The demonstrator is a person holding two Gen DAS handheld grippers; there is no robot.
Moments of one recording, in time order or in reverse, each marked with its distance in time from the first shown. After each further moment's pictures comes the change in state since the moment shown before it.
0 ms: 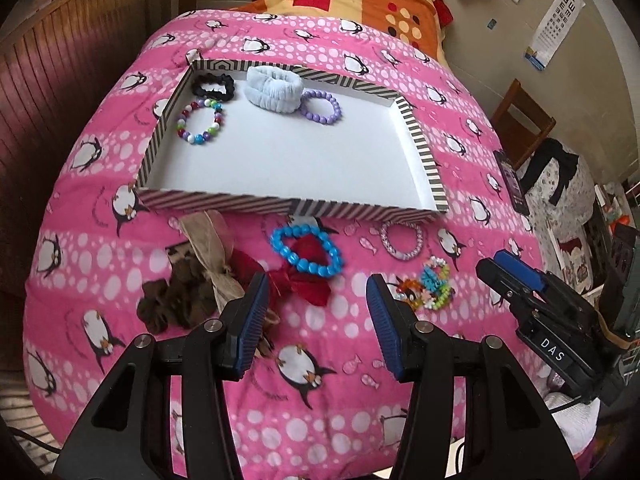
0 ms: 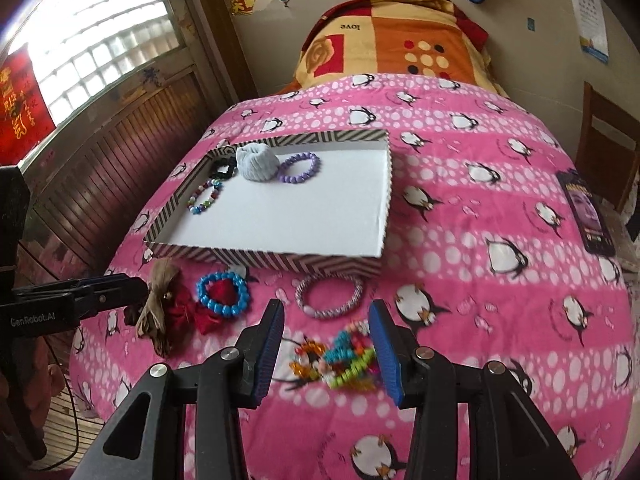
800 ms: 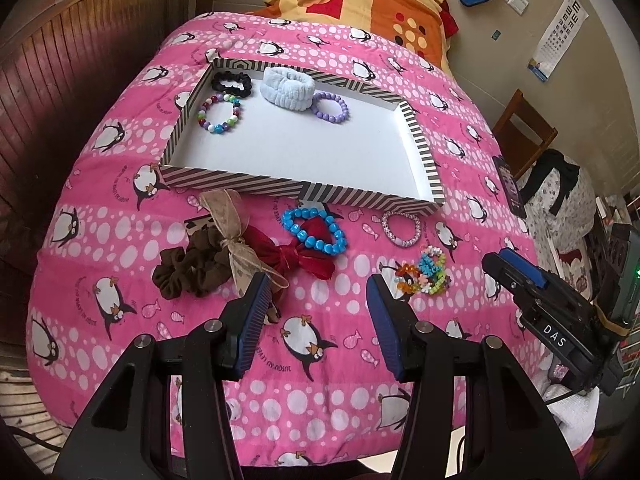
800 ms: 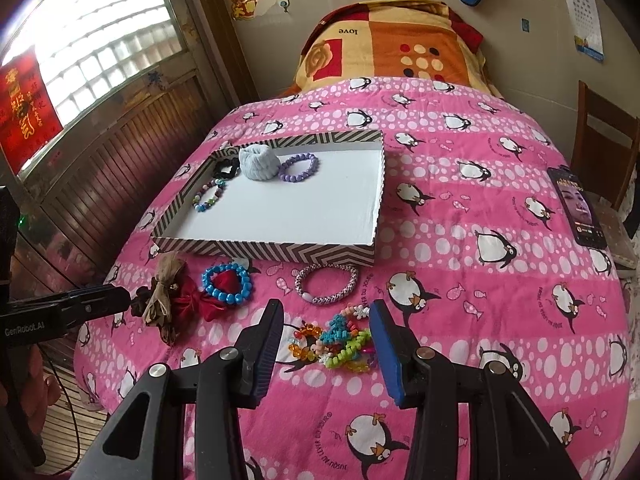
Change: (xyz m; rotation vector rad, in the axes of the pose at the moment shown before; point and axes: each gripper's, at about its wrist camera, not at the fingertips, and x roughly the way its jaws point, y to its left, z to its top) left arm -0.023 0.006 -0.022 -0.033 -0.028 0.009; right arm -0.017 0.001 -0.009 -0.004 -0.016 -0.001
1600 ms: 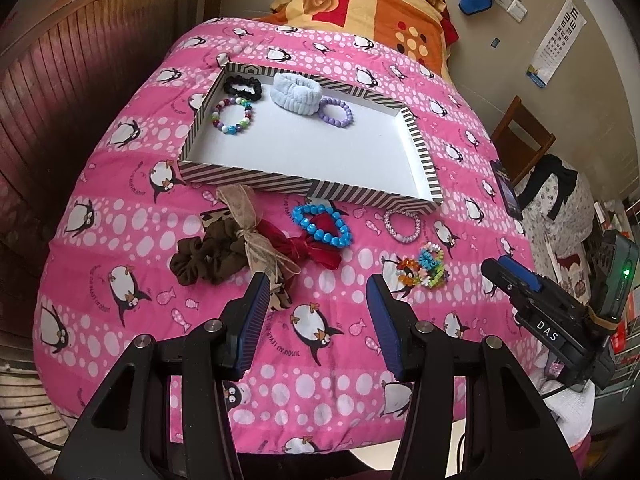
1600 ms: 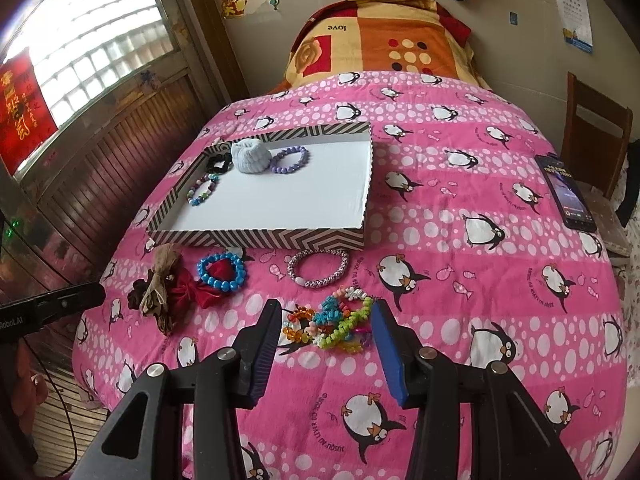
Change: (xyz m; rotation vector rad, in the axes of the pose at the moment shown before) left arm -0.019 0.009 -0.012 -0.014 -0.020 0.001; right arm -0.007 -0.001 -0.010 0.018 0.016 -0.022
